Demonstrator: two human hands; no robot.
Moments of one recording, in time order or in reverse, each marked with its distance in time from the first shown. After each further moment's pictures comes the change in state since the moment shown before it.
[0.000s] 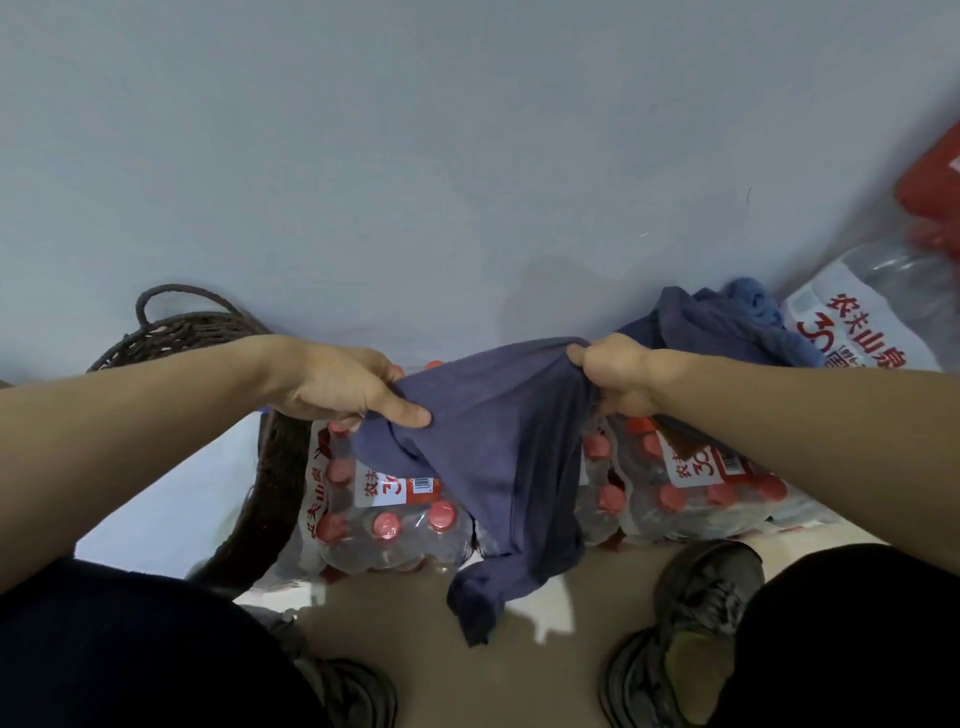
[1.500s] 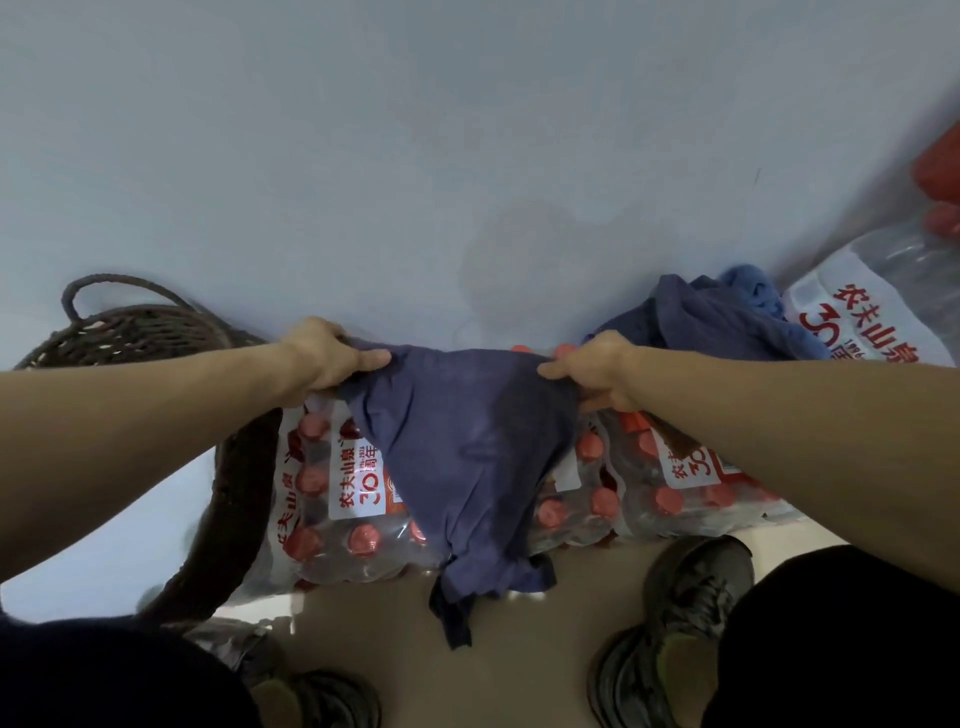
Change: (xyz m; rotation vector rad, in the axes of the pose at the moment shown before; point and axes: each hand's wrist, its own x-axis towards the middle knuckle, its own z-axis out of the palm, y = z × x) left_hand 0.087 -0.031 -0.027 -0.248 0.705 -0.061; right_hand 0.014 -0.001 0.007 -0.043 0.113 0.110
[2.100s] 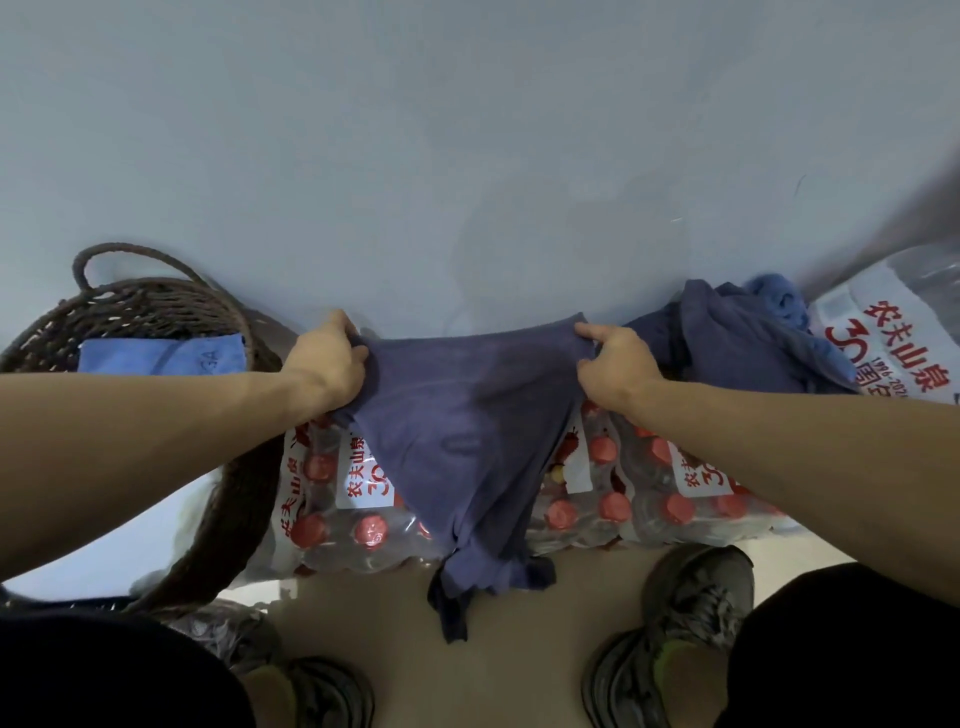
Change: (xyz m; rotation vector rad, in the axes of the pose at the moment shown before) left_hand 0.006 -0.034 0.009 0.366 0.228 0.150; right_hand -0.002 0.007 0.004 -0.430 0.233 -0.384
